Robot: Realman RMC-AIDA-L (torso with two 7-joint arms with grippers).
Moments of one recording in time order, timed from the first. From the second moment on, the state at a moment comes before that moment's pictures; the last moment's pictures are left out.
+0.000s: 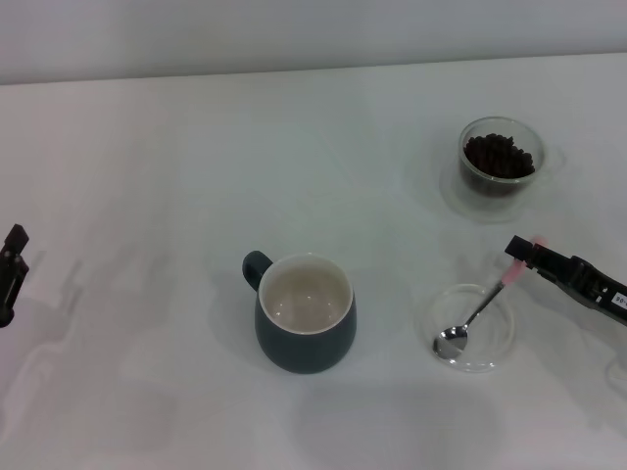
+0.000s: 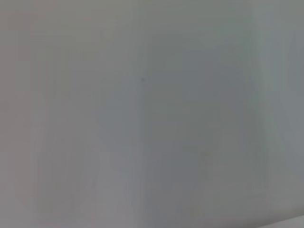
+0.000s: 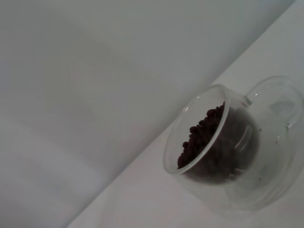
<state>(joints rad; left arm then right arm) -0.20 -2.08 1.19 0.14 0.69 1.43 -0.32 0.24 2.00 -0.49 -0.14 1.46 1.34 -1.56</state>
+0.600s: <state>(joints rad) -0.21 -2.08 1.19 0.14 0.69 1.43 -0.32 0.25 2.00 -0.50 -0.14 1.46 1.34 -1.57</state>
